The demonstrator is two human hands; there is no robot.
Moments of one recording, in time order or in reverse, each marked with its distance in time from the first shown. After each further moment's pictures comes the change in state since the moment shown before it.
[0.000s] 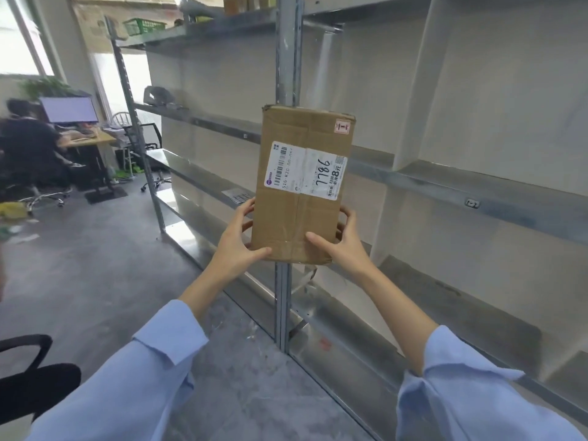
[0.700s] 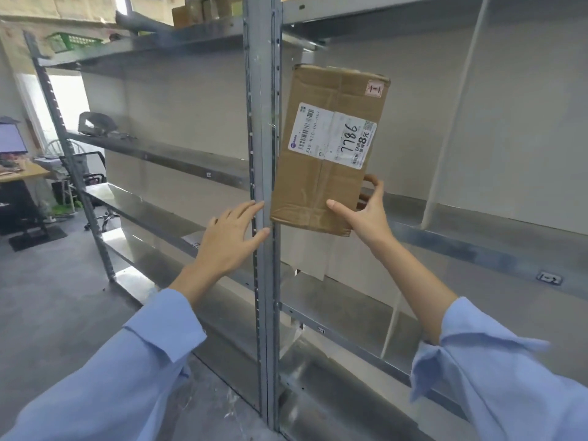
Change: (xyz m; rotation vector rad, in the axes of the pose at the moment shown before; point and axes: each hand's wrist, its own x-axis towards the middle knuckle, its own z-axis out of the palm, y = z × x) left_hand 0.287 -0.098 -0.003 0.781 -0.041 0.288; right_hand 0.266 0.001 -0.051 -0.163 0.383 -0.109
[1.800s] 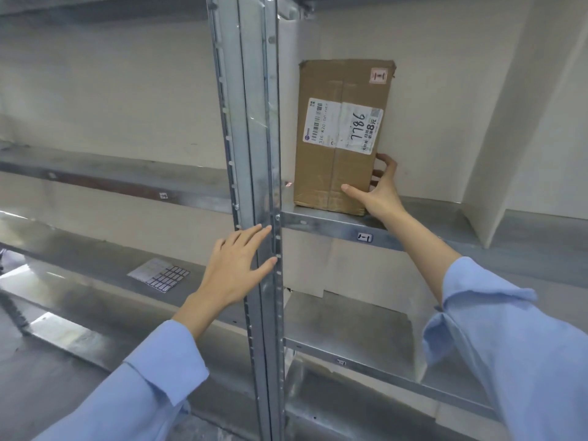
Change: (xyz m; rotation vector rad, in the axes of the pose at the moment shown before) left_hand 0.113 -0.111 0.097 -0.001 -0.193 0.260; right_hand 0.162 0.064 0.040 -0.242 0.248 0.060
